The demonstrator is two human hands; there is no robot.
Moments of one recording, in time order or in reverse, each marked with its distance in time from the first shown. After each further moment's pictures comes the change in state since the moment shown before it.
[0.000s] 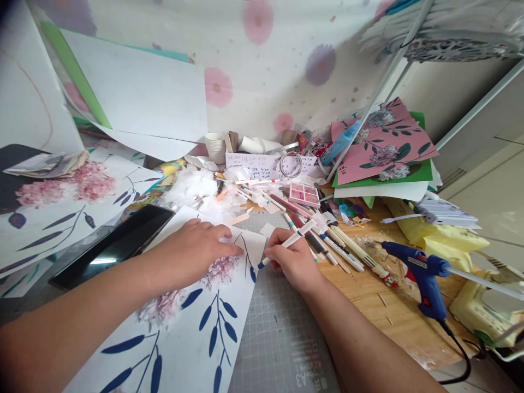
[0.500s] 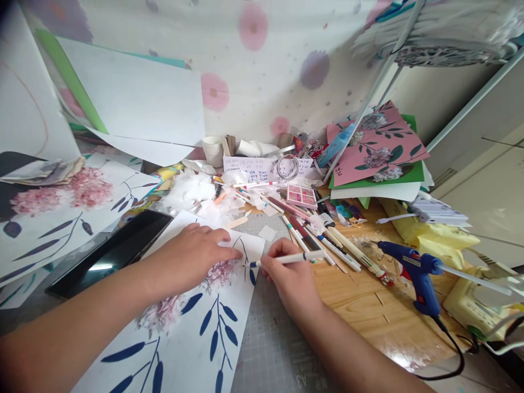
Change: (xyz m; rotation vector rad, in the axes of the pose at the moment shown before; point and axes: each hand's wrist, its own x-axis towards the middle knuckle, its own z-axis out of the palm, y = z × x) left_hand 0.000 -0.002 0.003 -0.004 0.024 0.008; right_hand -0.029 -0.001 0.018 -0.041 0.169 -0.055
